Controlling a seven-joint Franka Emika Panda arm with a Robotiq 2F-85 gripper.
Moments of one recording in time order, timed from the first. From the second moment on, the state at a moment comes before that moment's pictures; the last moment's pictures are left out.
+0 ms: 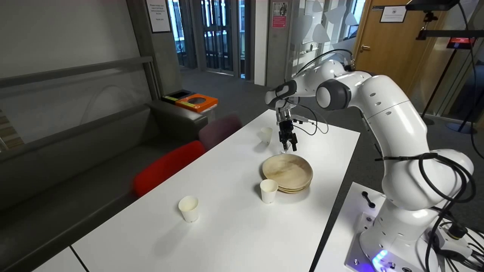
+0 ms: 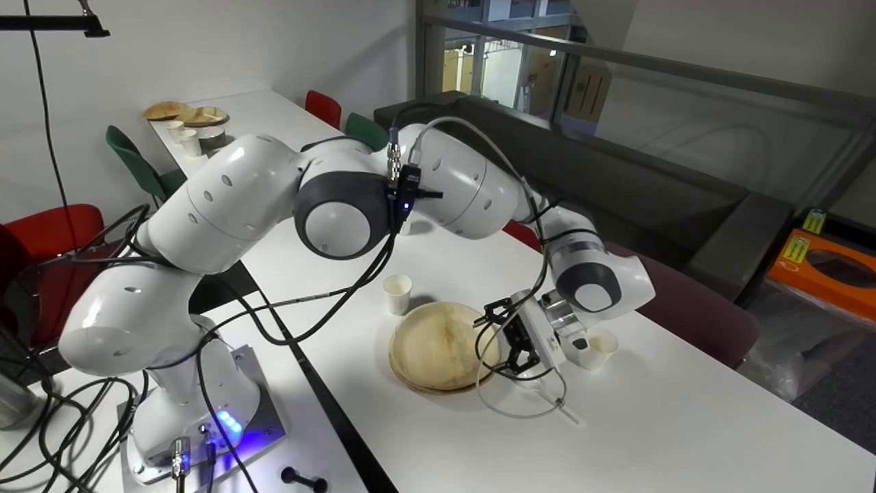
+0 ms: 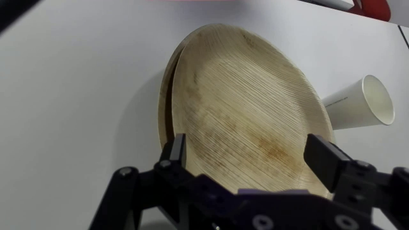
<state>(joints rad) -0.45 0.88 -0.12 -1.30 0.21 1.39 -0.59</state>
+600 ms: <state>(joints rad) -0.48 0.99 -0.12 -1.14 0.20 1.31 -0.59</state>
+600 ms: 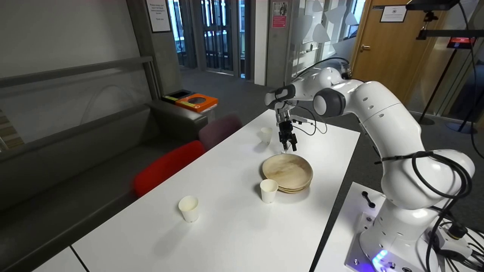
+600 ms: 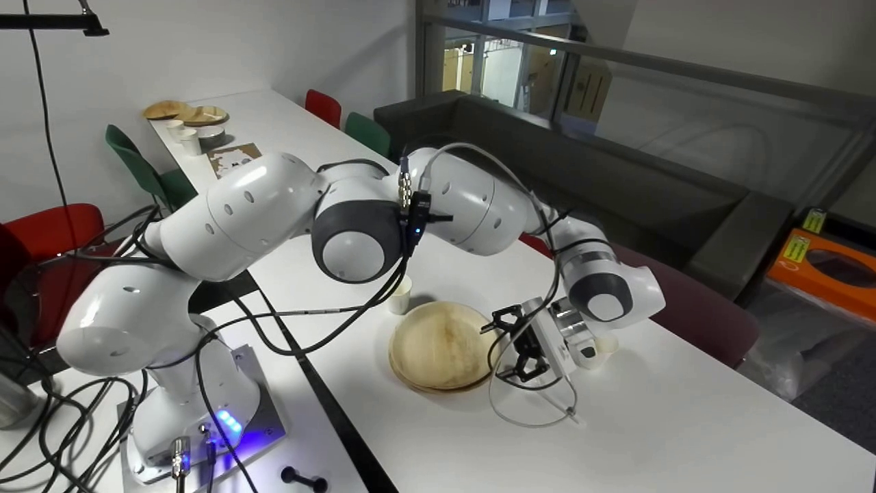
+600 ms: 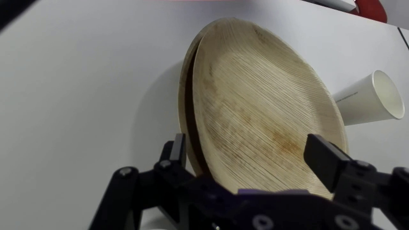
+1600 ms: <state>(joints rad) -0.48 1.06 -0.10 -1.08 0.15 1.29 -0.61</state>
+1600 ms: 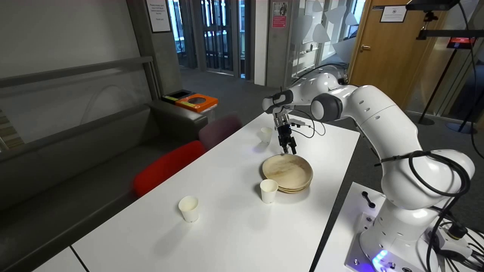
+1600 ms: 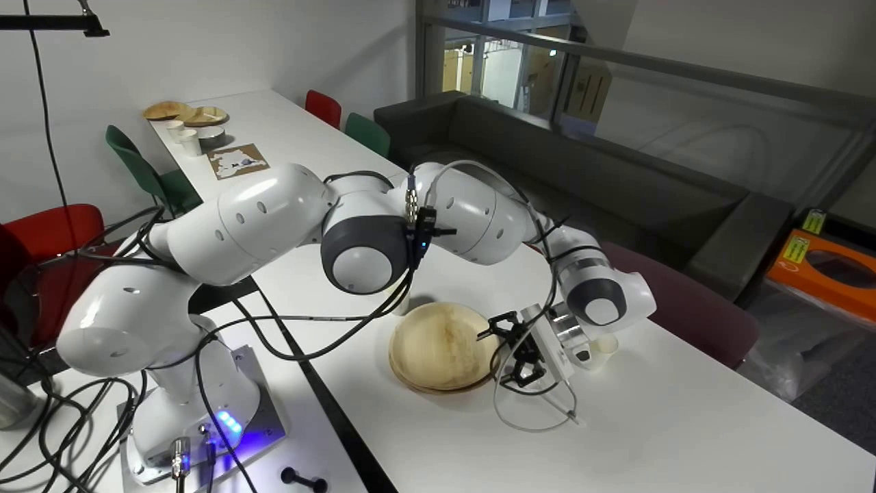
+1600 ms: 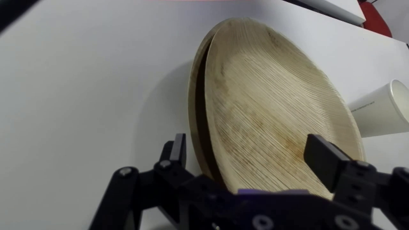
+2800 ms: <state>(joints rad) -0.47 0.98 -0.10 -1.15 0.09 1.27 -0.84</state>
